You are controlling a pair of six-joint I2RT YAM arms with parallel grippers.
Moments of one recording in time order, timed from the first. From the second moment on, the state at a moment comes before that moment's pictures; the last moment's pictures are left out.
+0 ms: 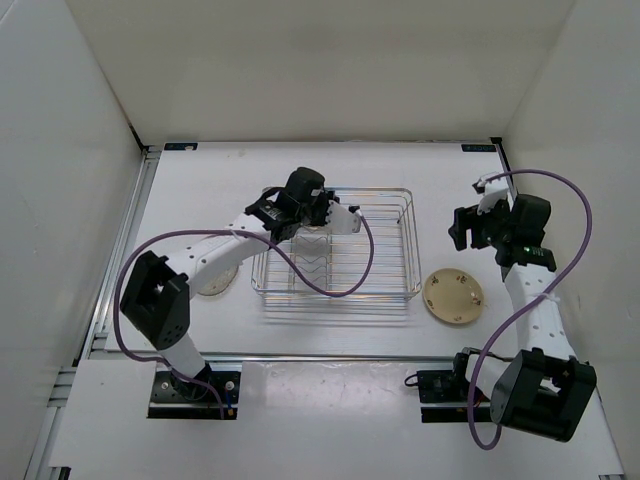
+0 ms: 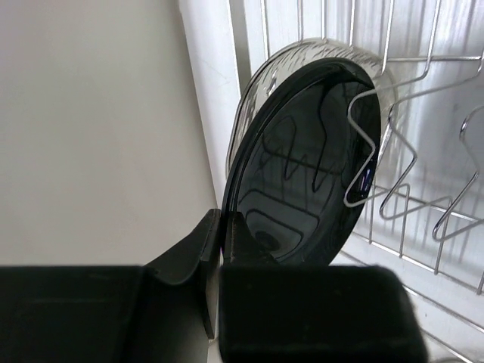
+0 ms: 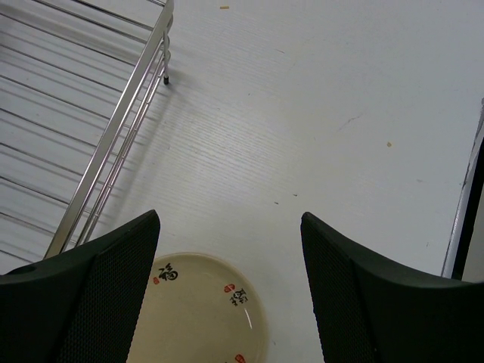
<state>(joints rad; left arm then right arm) -0.73 1.65 1.33 -0.29 -0.14 1.29 -0.21 1.08 0.82 -0.32 -0.47 -0.37</state>
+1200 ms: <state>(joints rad) -0.71 1.80 1.42 -0.29 -0.06 1.21 -0.30 1.03 0.80 -0.32 -0.57 -0.35</state>
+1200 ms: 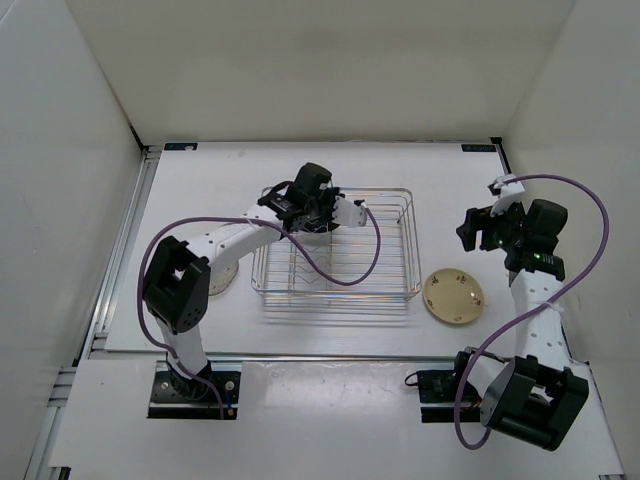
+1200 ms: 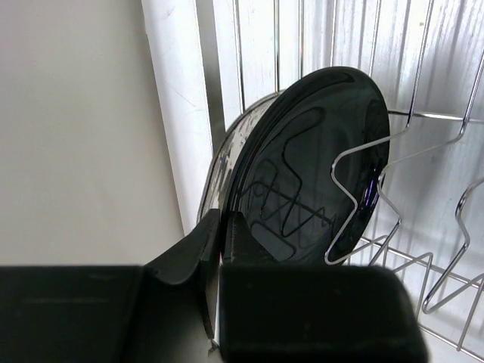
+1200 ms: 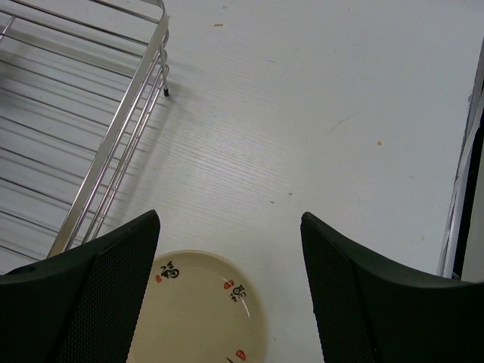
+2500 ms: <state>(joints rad) -0.69 1.76 1.38 -0.33 -0.19 1.14 -0.32 1.03 0.79 -0.32 -0.56 -0.38</state>
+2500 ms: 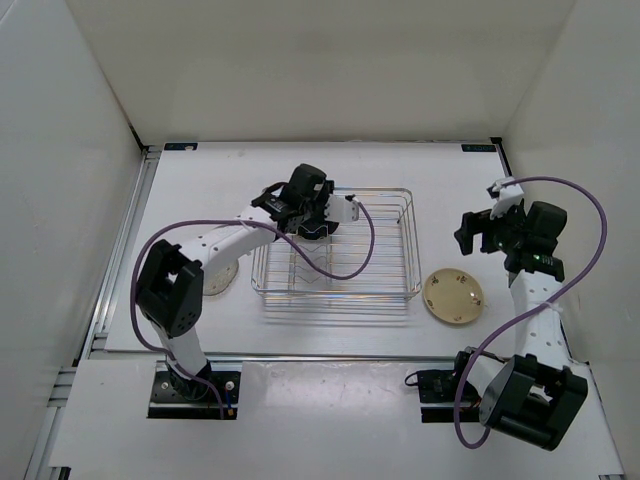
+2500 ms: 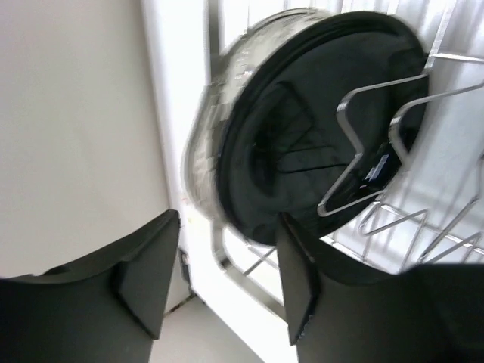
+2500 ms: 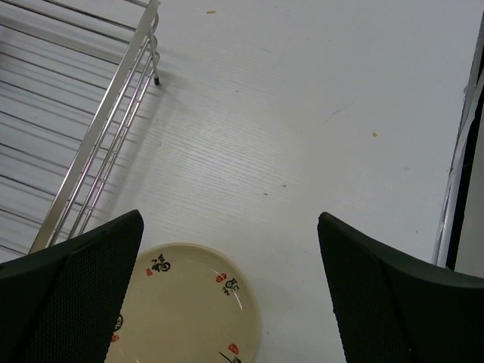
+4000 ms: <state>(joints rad) 0.24 0.78 0.58 -0.37 0.17 0.38 -0.74 1.79 1.09 -0.87 -0.78 -0.90</state>
